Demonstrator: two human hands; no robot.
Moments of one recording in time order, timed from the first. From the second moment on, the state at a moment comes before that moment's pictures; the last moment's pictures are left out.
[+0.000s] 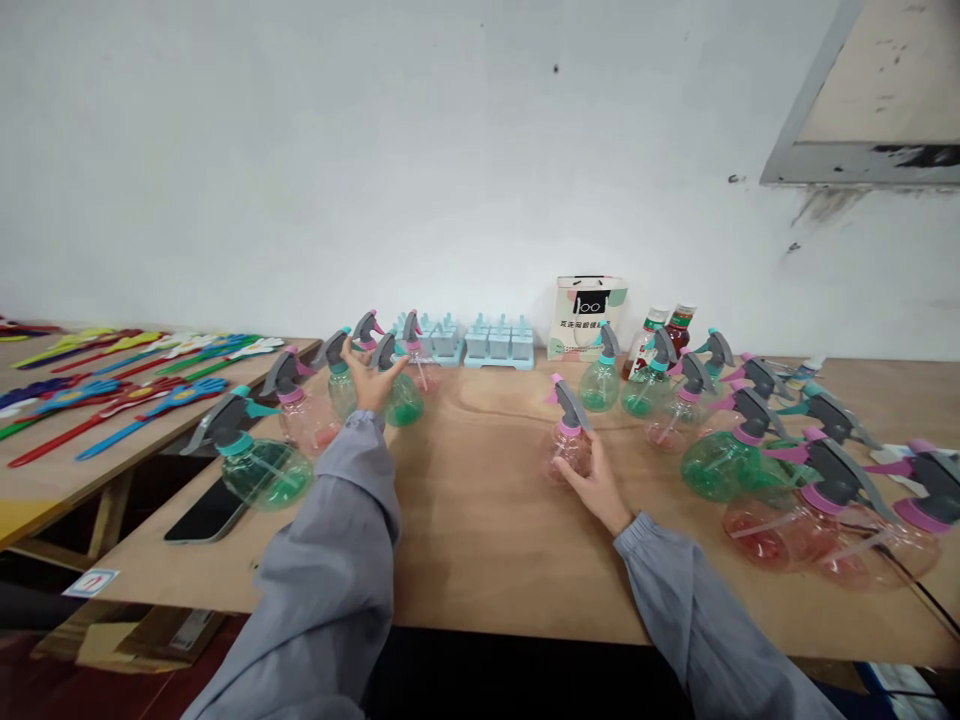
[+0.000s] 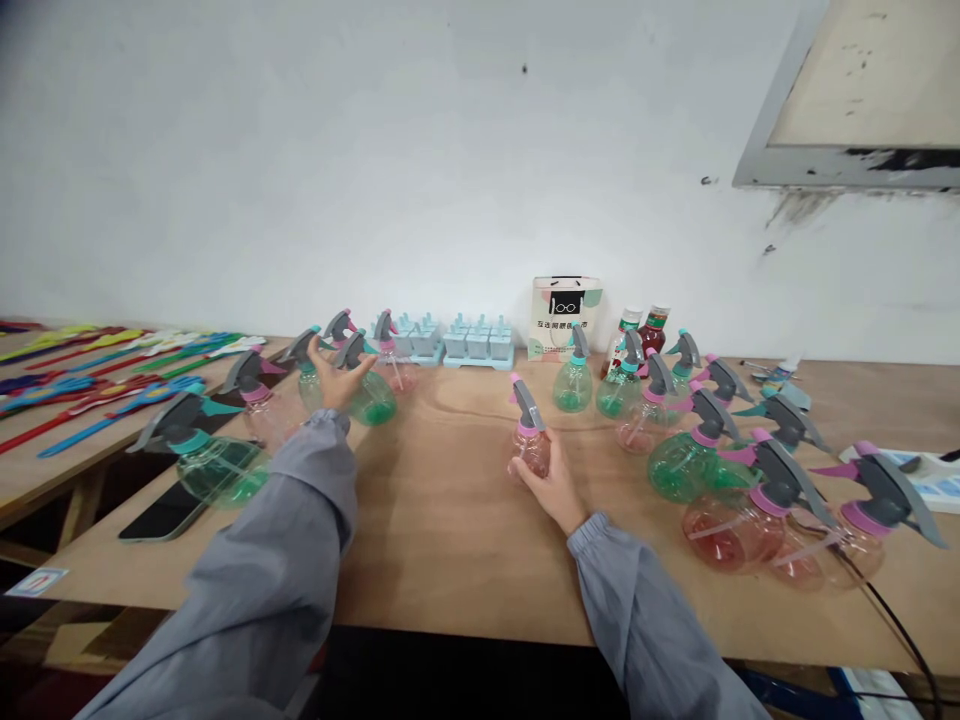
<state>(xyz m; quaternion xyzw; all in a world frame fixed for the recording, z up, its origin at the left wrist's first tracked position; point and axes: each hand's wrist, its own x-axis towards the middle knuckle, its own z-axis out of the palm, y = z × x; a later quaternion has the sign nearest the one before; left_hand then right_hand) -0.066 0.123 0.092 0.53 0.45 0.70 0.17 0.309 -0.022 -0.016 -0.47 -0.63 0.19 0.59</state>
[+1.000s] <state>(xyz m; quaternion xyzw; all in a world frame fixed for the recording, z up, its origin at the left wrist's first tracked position) 0.113 0.012 0.062 0.65 0.34 0.56 0.37 0.382 0.084 0.038 -0.55 -0.54 0.01 0.63</state>
